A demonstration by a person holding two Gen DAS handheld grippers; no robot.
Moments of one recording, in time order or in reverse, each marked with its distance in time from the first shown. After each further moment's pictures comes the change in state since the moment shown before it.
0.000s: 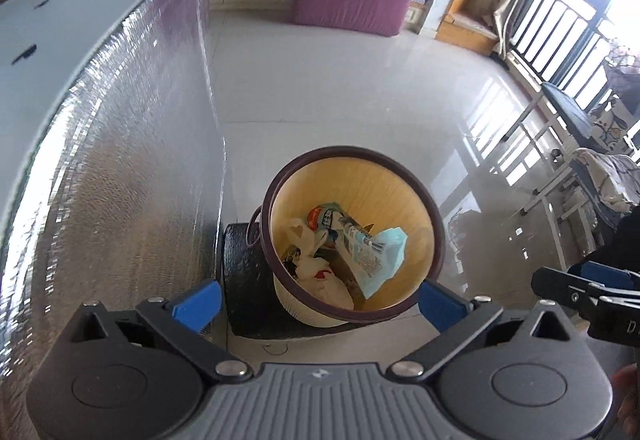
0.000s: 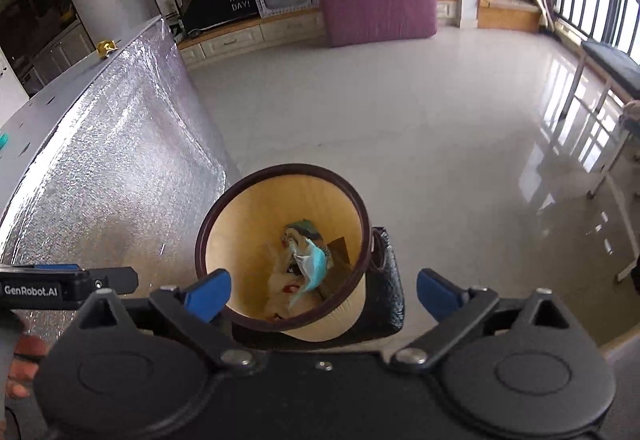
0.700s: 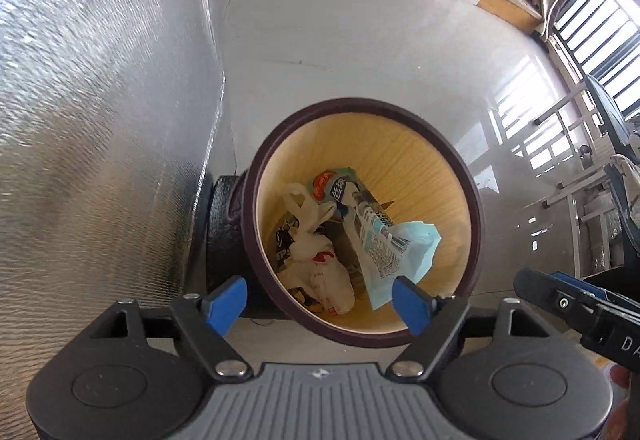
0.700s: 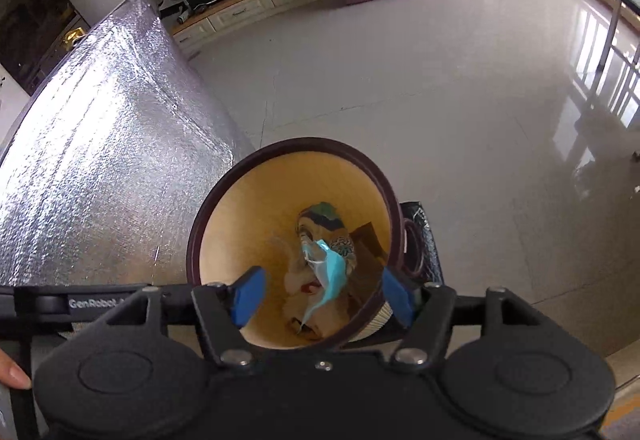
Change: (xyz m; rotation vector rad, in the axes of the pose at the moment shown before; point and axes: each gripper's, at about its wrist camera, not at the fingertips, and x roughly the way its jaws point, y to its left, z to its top) left arm 0.110 0.003 0.025 -0.126 0.178 0.026; right arm 0.096 -0.016 0.021 0.072 0.127 0.119
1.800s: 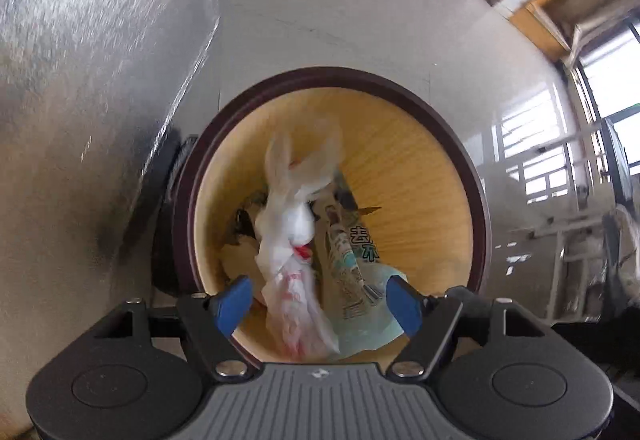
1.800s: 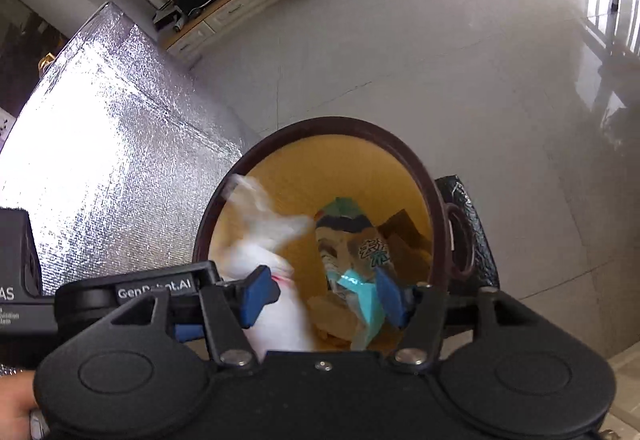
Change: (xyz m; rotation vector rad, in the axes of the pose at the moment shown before) left arm 0.082 -0.011 0.019 -0.181 0.084 -0.068; right arm 0.065 -0.013 -0.011 0.144 0.051 0.112
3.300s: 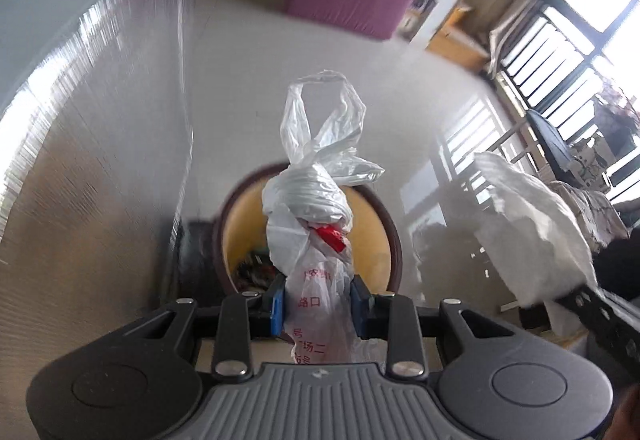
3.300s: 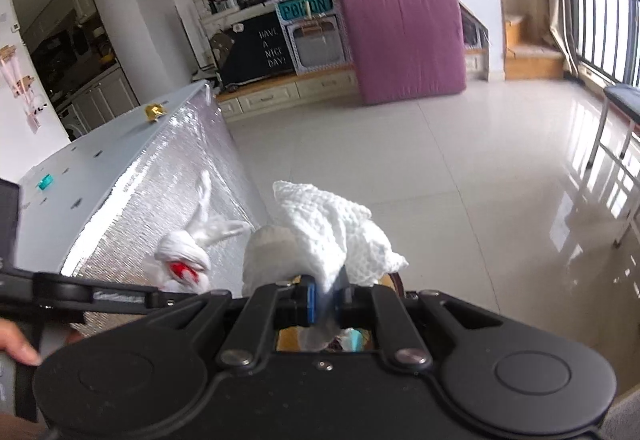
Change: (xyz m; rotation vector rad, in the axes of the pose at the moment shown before) left arm -0.161 0.000 -0.034 0.184 -0.172 -0.091; right arm -0.177 0.063 -0.019 -0.257 -0.328 -0.096
